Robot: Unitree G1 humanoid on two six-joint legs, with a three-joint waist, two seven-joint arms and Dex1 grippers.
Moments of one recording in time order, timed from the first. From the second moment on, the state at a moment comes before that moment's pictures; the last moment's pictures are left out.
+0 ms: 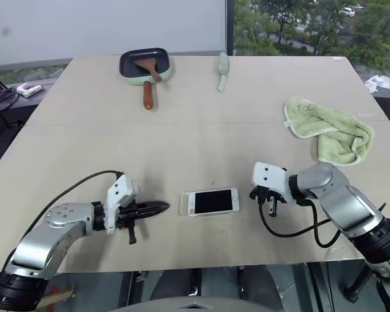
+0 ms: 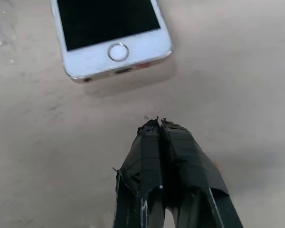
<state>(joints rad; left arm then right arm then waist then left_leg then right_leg) 0.01 0.74 -0.03 -0.25 -0.39 0.45 -1.02 -0.42 -0.85 0.40 -0.36 0.11 0.69 1.07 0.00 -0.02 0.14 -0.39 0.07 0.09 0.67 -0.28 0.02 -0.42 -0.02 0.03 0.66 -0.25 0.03</state>
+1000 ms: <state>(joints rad) -0.15 0.59 -0.11 -0.16 -0.33 0.47 -0.99 -0.62 -0.77 0.61 -0.42 -0.06 0.95 1.05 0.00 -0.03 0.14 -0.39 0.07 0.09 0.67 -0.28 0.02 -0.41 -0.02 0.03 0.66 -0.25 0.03</state>
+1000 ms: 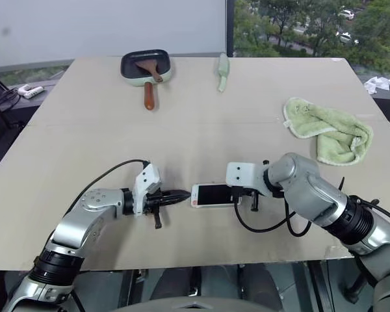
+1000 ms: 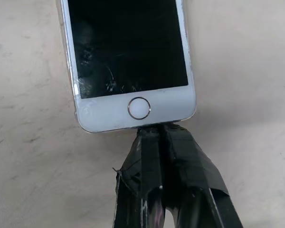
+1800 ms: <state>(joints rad) -0.19 0.52 -0.20 -0.13 -0.32 0.33 -1.02 -0.13 -0.46 0.07 -0.28 0.37 0.39 1.02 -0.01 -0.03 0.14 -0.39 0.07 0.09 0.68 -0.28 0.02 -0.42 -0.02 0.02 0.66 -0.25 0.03</state>
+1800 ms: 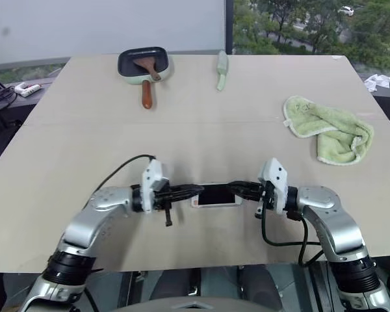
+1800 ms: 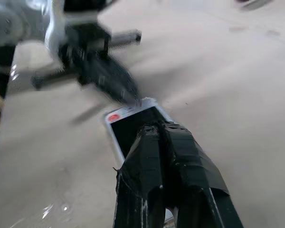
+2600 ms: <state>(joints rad) -0.20 0.52 -0.21 -0.08 -0.28 0.31 -1.02 -0.19 -0.52 0.19 -0.10 0.28 0.38 0.99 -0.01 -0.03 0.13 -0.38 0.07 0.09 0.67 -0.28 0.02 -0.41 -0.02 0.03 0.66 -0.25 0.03</state>
